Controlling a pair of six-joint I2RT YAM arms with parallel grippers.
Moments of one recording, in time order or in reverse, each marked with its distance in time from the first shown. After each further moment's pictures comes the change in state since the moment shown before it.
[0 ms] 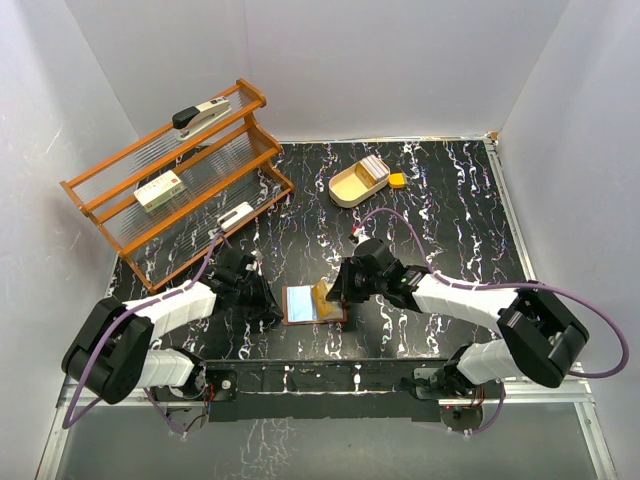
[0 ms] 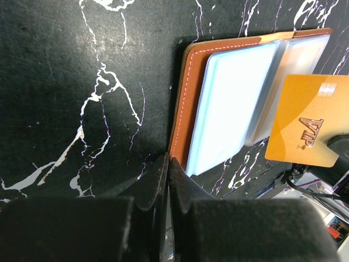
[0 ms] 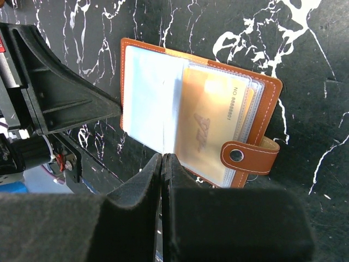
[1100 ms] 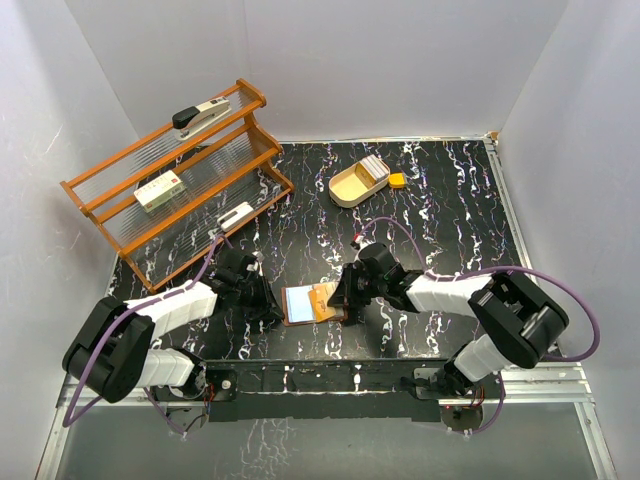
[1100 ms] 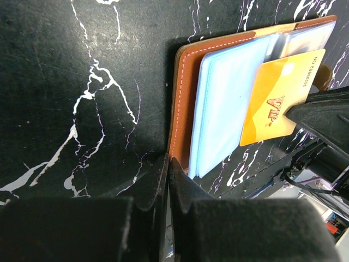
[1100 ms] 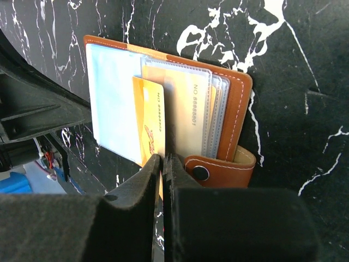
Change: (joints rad) left arm -0.008 0.008 0.000 0.008 0.011 -0.010; right arm -0.065 0.134 -0.096 0.203 -0.113 -0.019
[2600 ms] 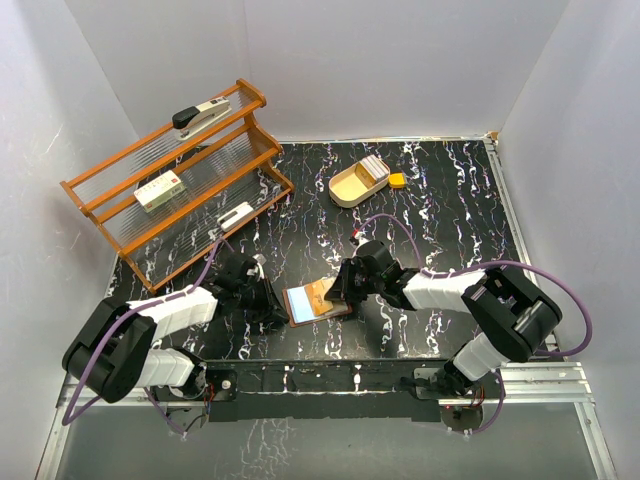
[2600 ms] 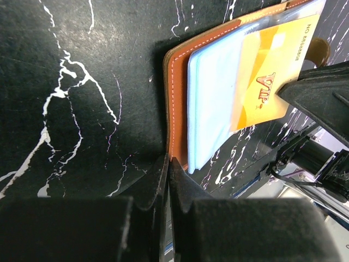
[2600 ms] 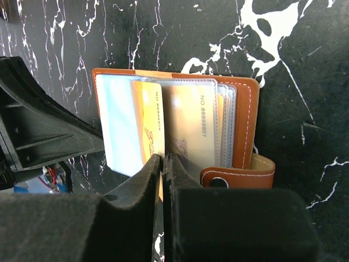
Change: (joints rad) left arm -0.015 0.000 -0.051 0.105 0.034 -0.060; right arm -0.001 0.044 0.026 0.057 0.036 0.013
